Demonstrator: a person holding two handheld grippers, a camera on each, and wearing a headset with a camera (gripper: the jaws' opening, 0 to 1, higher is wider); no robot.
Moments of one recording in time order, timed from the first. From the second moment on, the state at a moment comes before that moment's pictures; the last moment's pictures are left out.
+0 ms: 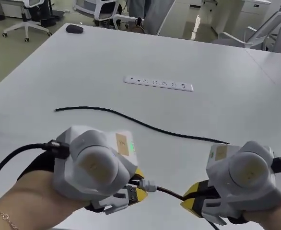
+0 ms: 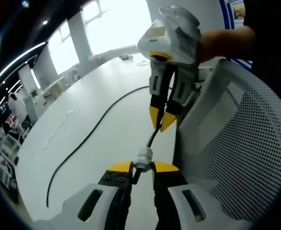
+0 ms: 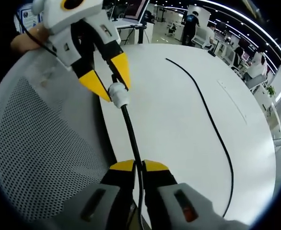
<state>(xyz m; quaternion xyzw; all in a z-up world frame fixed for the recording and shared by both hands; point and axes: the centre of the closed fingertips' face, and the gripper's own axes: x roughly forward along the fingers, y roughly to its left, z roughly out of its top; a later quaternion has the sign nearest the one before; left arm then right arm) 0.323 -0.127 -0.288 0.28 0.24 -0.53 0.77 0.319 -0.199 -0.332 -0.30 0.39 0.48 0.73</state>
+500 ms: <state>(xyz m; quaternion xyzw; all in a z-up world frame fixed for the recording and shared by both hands) 0.326 -0.126 -0.285 0.27 0.24 -0.52 0.77 0.318 -0.232 -0.338 -0.31 0.41 0.45 0.73</state>
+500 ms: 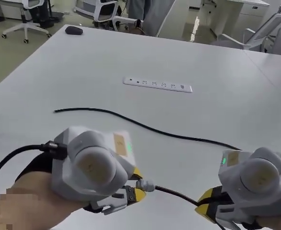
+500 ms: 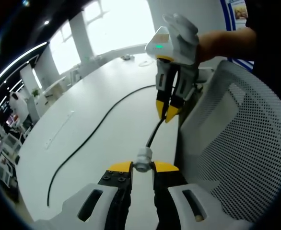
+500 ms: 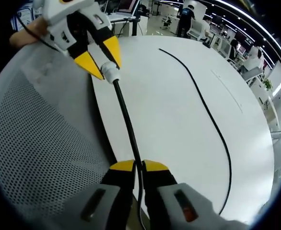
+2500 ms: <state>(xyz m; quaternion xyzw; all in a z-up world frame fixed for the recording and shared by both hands) 0.355 -0.117 -0.272 0.27 0.22 -0.55 0.76 0.414 -0.291 -0.295 -0.25 0.35 0.33 0.84</state>
